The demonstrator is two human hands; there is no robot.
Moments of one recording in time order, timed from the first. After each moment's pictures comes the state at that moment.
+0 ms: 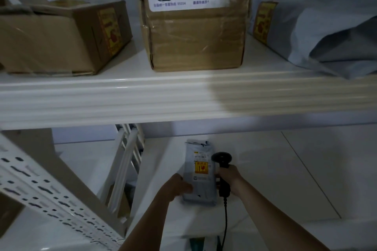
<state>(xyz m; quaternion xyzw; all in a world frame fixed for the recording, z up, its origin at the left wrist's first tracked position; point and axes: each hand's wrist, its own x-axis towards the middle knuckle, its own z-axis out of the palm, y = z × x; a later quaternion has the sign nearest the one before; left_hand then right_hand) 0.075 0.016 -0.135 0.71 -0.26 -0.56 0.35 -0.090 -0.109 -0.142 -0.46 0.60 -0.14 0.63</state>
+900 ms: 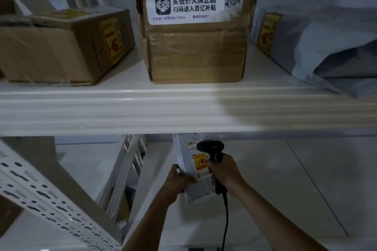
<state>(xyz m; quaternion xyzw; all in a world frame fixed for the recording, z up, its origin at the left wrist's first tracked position) 0.080 0.002 -0.125 0.65 -0.19 -0.51 0.53 -0.074 -0.076 -0.041 -0.61 0.50 -0.21 0.57</state>
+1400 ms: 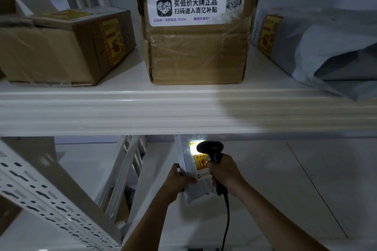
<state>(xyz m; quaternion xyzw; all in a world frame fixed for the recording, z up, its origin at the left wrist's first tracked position) 0.083 -0.003 -0.132 0.65 -0.21 -0.51 0.52 -0.076 -0.081 -0.042 -0.64 0.50 -0.19 0.56</state>
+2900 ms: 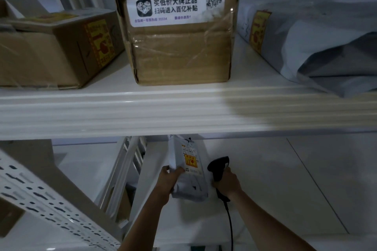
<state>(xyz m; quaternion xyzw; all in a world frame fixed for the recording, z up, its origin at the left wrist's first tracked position) 0.094 0.011 -0.127 0.68 -0.12 -0.46 0.55 -0.088 -0.113 -0.149 -0.72 0.57 0.00 0.39</state>
